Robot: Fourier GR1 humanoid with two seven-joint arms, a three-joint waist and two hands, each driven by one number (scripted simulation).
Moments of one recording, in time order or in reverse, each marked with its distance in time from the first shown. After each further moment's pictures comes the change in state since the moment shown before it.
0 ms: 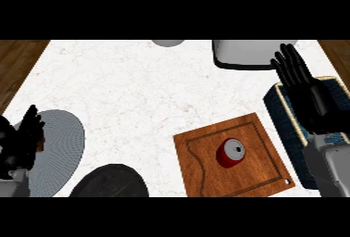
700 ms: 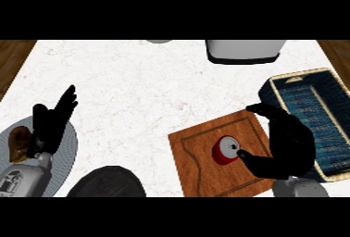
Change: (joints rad) left arm -0.116 -0.012 -0.155 -0.061 -0.085 -0.126 -0.019; right arm 0.235 0.249 0.059 -0.101 0.029 0.096 -0.569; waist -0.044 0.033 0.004
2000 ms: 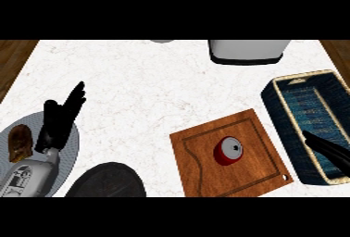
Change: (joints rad) left arm -0.034 -0.047 0.003 -0.009 -0.059 -0.034 0.033; right arm 0.352 -0.597 -0.142 -0.650 0.282 0.254 0.806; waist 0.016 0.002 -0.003
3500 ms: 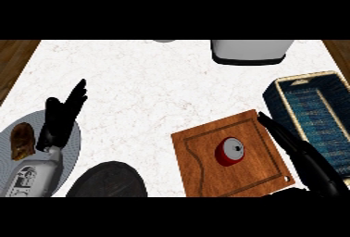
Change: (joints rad) left arm 0.004 -0.122 0.133 -0.052 -0.153 -0.109 0.056; right arm -0.147 0.428 0.140 0.348 0.497 -0.071 -0.150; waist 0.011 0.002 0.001
